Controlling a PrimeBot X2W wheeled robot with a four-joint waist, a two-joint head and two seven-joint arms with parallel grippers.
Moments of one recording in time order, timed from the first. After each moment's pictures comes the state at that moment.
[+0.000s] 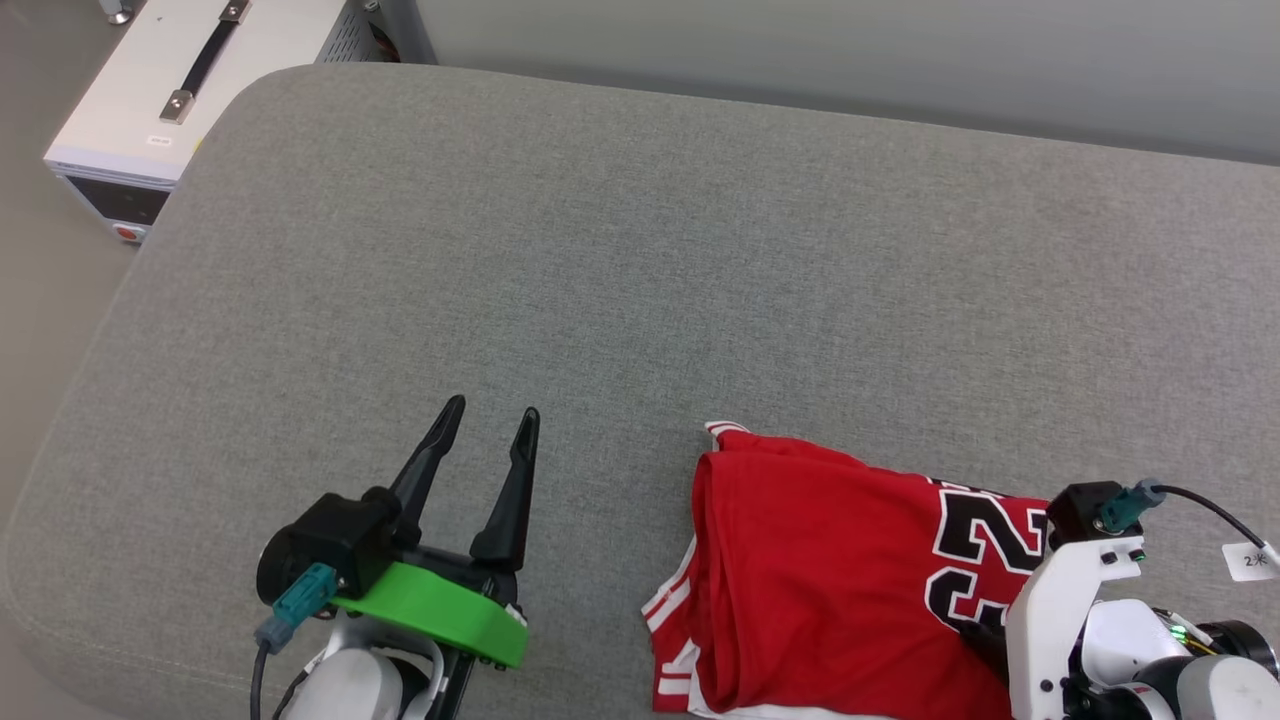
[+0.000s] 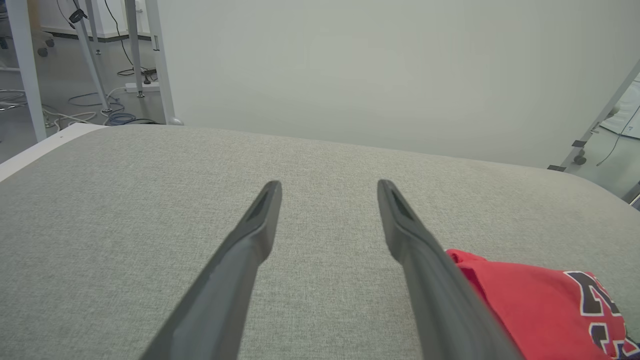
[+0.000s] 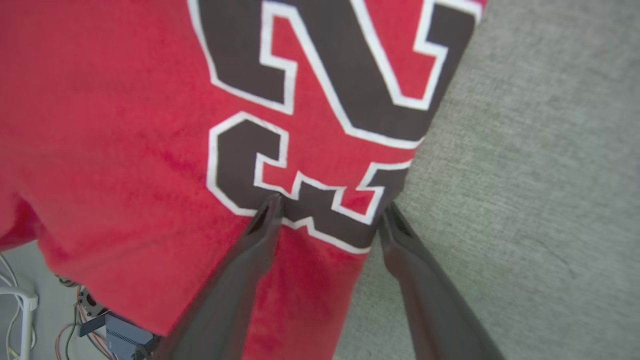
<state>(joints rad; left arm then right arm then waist) -0.09 0.17 -0.25 0.08 -0.36 -0.13 -0.26 -0.01 -0.13 0.03 -0.02 0.29 0.13 1.00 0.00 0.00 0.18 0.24</state>
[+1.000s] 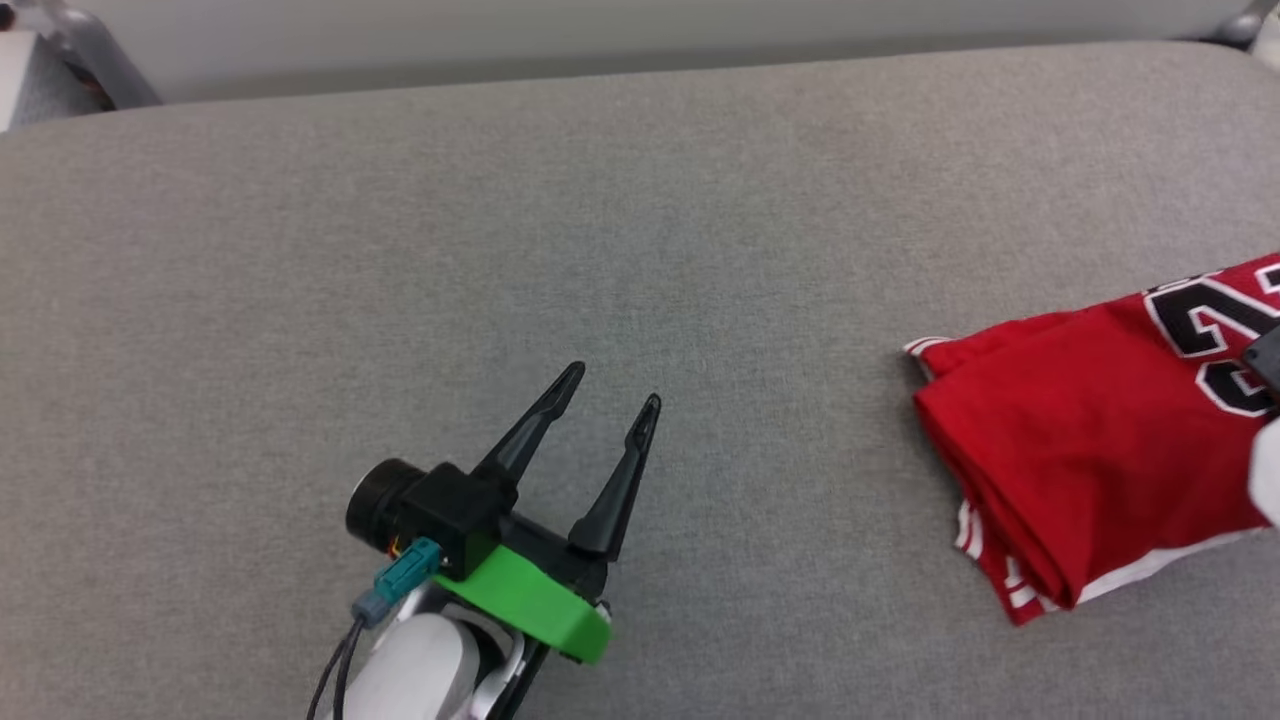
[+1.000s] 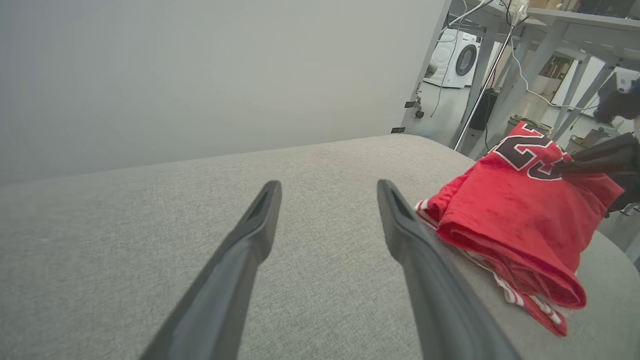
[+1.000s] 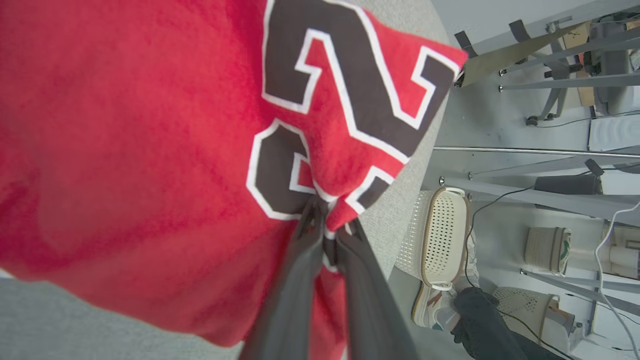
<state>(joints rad) -0.19 0.20 -0.45 0.04 -0.34 -0.13 -0.26 -0.30 -0.89 0.36 -0.04 0.22 0.13 0.64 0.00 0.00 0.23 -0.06</state>
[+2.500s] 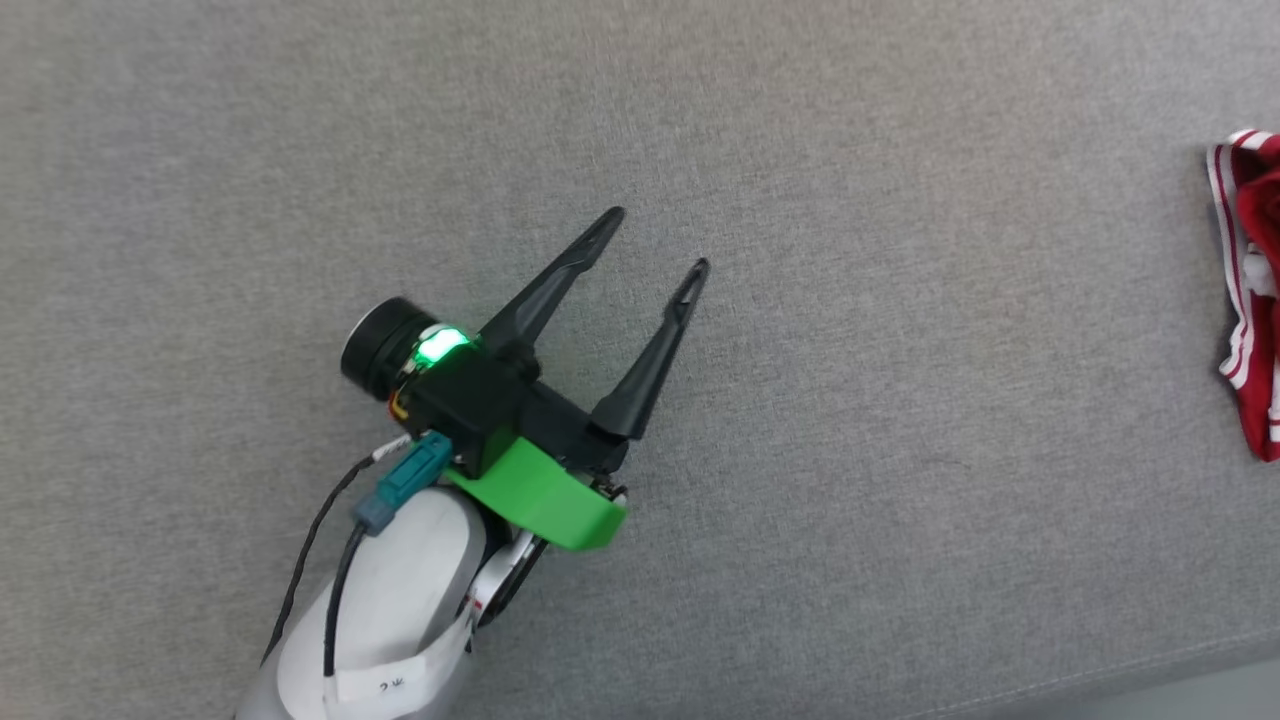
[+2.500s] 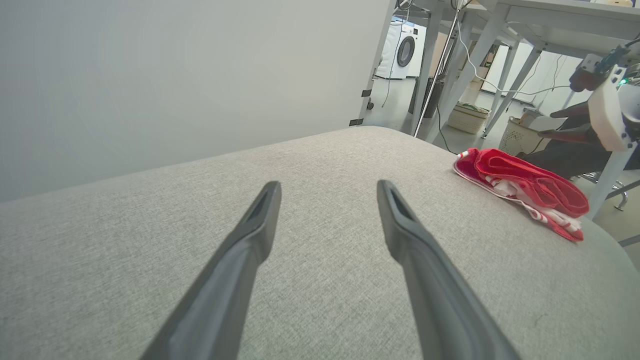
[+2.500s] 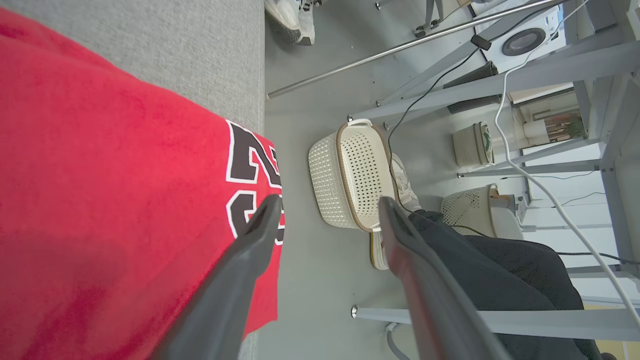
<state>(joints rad) -0.44 0.24 -0.52 0.00 -0.30 -0.13 -0.26 -0.61 -0.82 0.02 0.58 0.01 0.13 0.13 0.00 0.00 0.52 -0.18</state>
